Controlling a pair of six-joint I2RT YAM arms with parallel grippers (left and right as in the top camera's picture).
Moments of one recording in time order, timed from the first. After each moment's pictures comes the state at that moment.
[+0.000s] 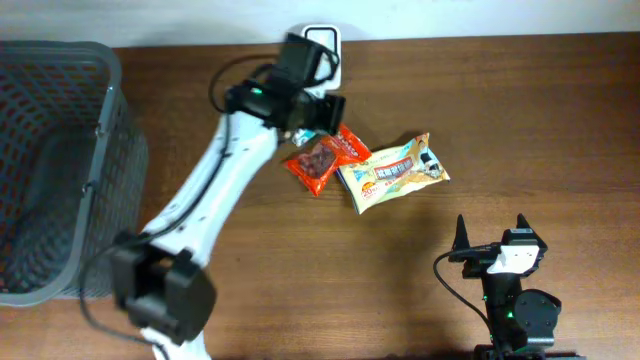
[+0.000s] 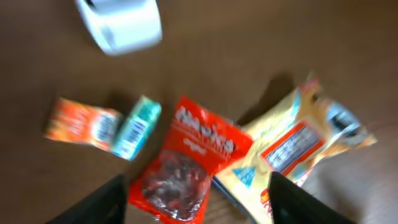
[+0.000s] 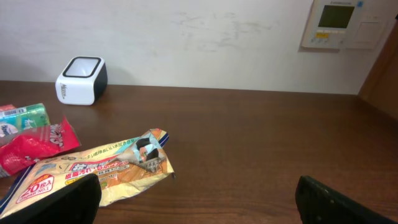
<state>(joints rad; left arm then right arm) -0.45 1.91 1.84 -0.83 0.08 -0.13 -0.06 0.01 0.01 -0.08 -0.02 -0.05</state>
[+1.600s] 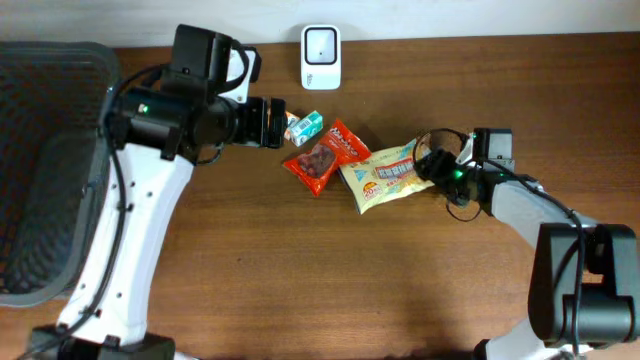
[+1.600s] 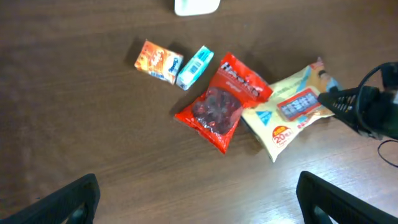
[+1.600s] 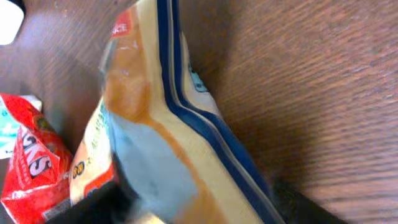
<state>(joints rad) -0.28 1.65 1.86 -1.19 0.13 -0.13 -0.06 1.77 0.88 -0.13 -0.39 0.59</state>
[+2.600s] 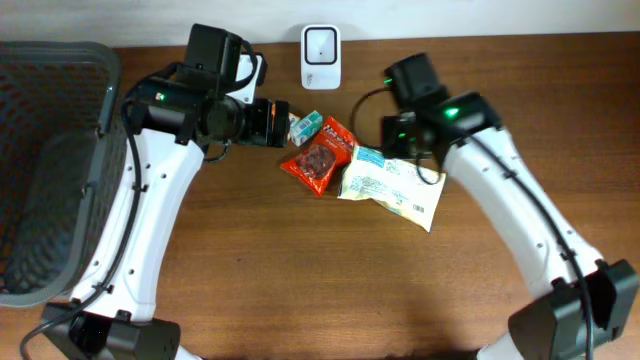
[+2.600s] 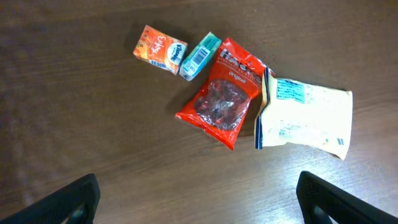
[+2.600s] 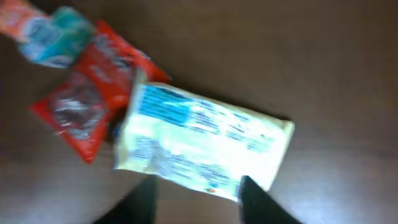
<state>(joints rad) -0.28 1.71 1.85 -1.19 0.12 -0.14 0.33 1.72 1.62 -1.06 0.08 0.37</state>
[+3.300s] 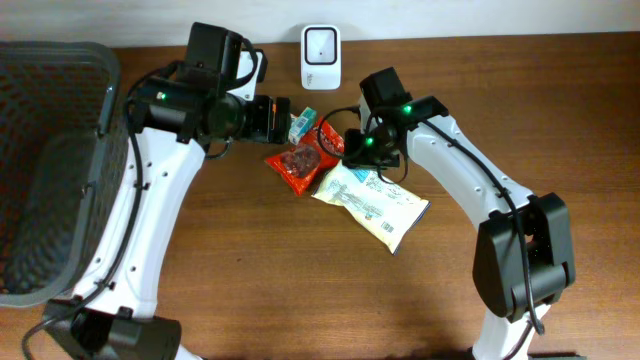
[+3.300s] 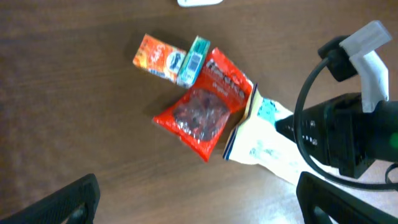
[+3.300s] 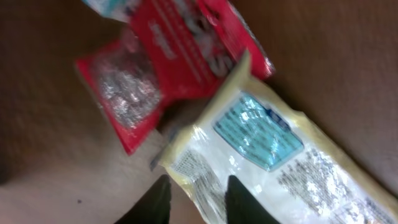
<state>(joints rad) -0.28 1.72 1.85 -1.16 0.12 -0.14 0.37 1.97 1.58 -0.84 -0.31 0.39</state>
